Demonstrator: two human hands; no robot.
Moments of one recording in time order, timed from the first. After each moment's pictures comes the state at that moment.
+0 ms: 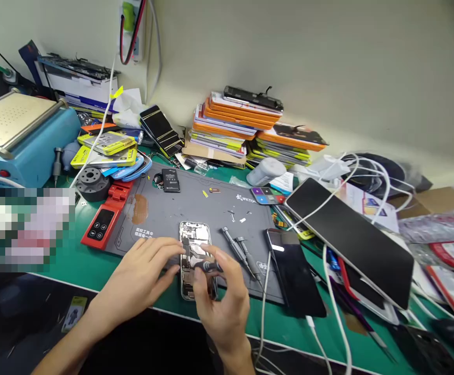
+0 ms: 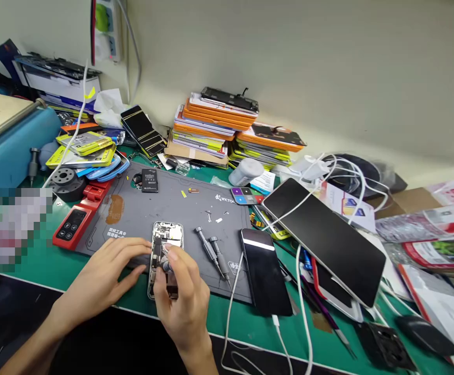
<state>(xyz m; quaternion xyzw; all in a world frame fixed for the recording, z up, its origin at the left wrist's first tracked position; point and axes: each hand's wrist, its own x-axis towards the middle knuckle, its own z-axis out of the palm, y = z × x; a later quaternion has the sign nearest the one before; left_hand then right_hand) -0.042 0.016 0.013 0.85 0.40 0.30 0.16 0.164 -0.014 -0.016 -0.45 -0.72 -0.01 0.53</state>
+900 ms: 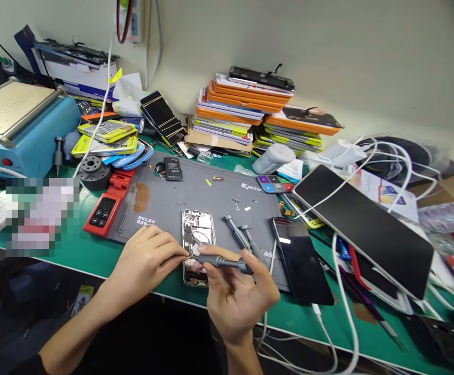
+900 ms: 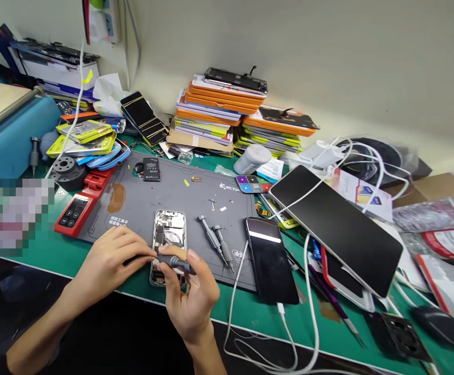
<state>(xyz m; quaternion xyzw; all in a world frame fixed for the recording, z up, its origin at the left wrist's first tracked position) -0.032 0.021 0.006 0.85 0.37 0.33 0.15 0.160 -0.017 -0.018 -0.39 -0.65 0.12 0.64</state>
